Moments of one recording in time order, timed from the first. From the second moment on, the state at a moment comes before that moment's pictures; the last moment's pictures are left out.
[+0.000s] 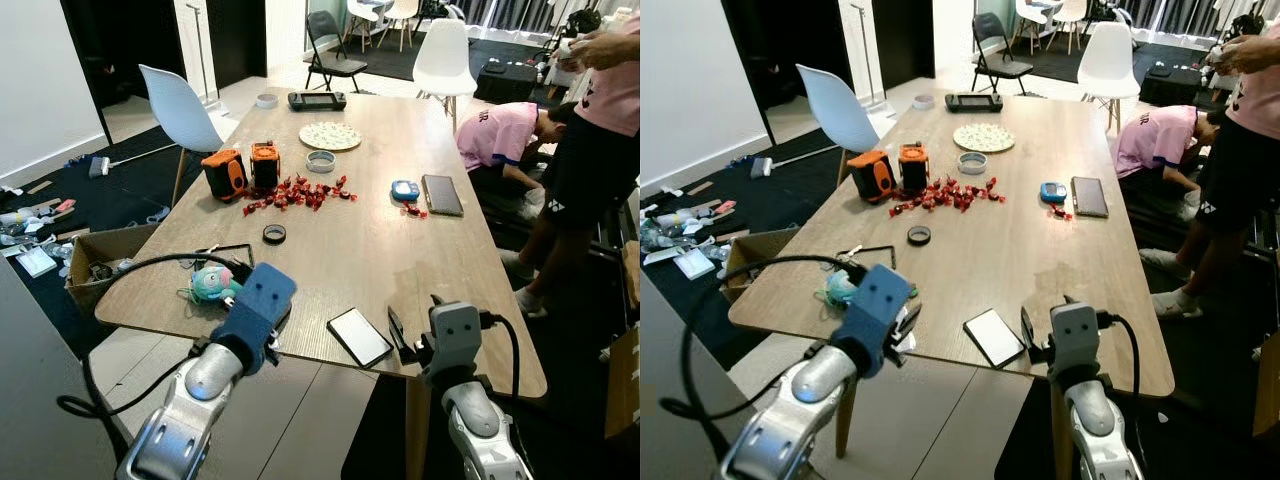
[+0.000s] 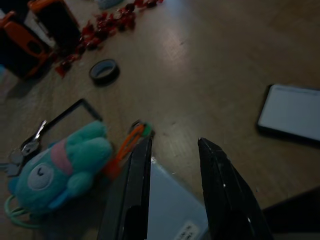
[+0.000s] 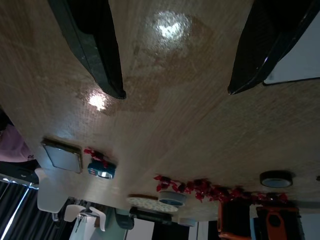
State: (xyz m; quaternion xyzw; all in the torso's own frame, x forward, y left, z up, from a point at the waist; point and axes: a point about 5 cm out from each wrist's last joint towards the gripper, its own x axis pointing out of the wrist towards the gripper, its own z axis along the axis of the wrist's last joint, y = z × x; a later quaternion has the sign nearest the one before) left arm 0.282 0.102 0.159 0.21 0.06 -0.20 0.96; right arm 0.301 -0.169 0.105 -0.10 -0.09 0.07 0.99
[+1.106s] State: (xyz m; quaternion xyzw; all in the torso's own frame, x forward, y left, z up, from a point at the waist) left arm 0.351 0.092 0.161 0.29 0.03 -0.14 0.95; right arm 0.308 -0.160 0.117 -0.11 -0.10 0.12 0.98
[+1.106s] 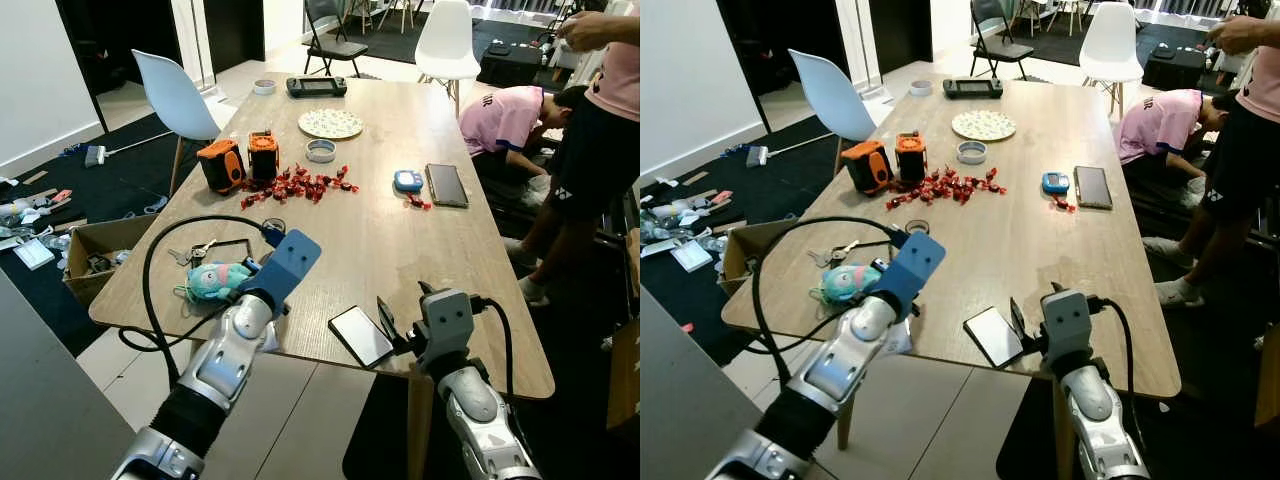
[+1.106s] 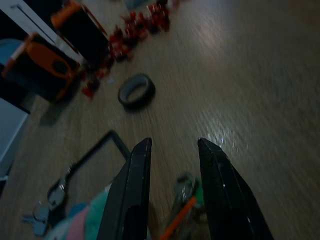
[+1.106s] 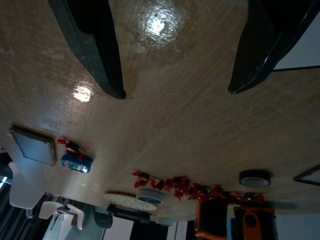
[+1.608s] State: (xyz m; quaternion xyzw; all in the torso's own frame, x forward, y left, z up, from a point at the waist) left arm 0.349 0.100 0.137 0.30 0.07 -0.15 0.94; right arm 0.311 -0.159 0.122 -0.11 -0.11 0.12 0.98
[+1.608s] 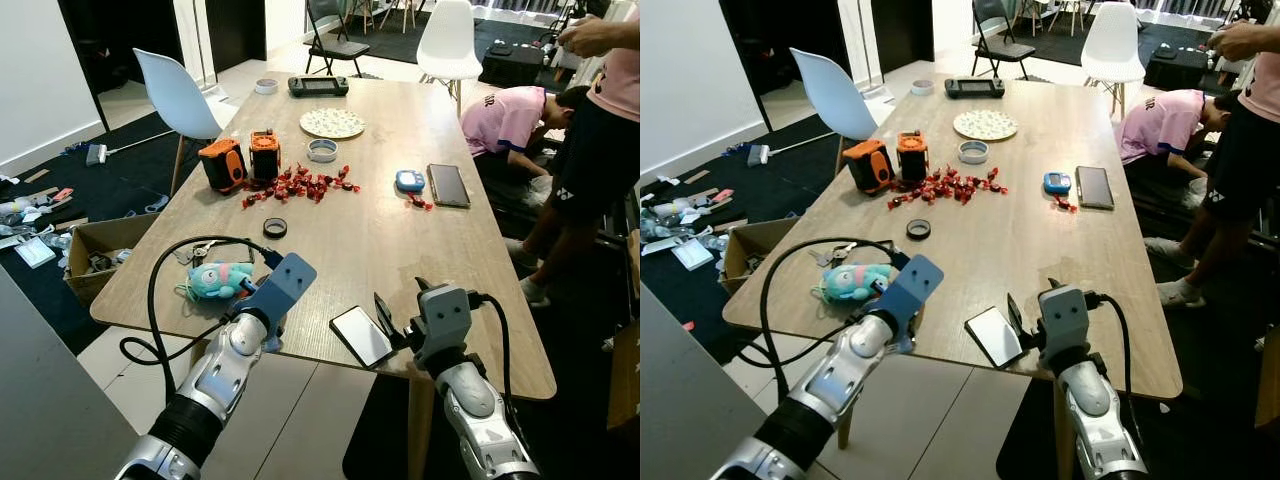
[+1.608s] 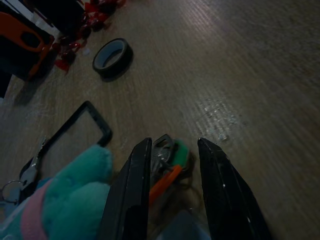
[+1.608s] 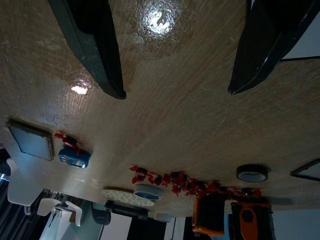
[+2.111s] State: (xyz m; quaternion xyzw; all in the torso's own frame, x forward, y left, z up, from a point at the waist) left arm 0.336 0.128 0.147 0.35 0.04 -0.18 0.92; right arm 0.311 -0.160 0.122 -0.11 -0.11 0.12 0.98
